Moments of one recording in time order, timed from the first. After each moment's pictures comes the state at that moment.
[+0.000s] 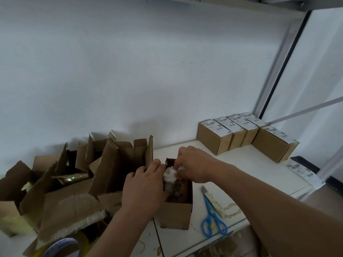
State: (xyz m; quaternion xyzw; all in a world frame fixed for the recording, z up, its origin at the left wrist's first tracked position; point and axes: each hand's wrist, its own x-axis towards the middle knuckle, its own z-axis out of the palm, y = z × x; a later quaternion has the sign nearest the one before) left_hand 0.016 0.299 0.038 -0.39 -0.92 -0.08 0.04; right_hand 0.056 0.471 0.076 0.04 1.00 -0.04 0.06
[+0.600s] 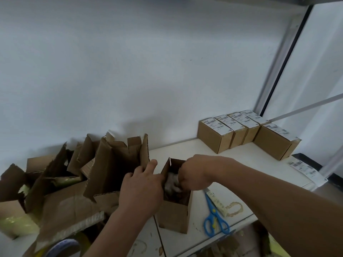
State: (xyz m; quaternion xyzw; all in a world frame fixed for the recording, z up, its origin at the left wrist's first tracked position) left_hand 0.012 0.293 0.041 -0.39 -0.92 0.00 0.00; right_hand 0.059 0.459 0.082 -0.04 0.96 0.12 0.26
